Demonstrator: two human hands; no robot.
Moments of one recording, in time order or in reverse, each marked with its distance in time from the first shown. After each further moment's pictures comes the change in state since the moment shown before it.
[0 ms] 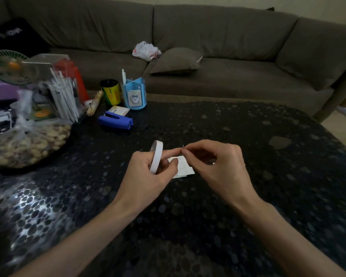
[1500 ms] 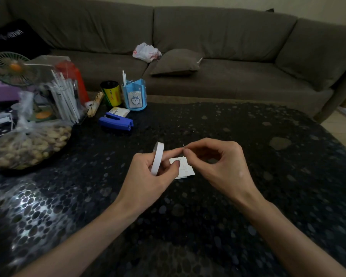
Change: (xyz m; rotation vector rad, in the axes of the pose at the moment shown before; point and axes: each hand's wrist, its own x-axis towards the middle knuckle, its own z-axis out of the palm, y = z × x) left_hand 0.002 -0.010 -0.002 -0.011 -0.015 0.049; right_hand 0.005 0.003 -0.004 0.186 -0.036 0.063
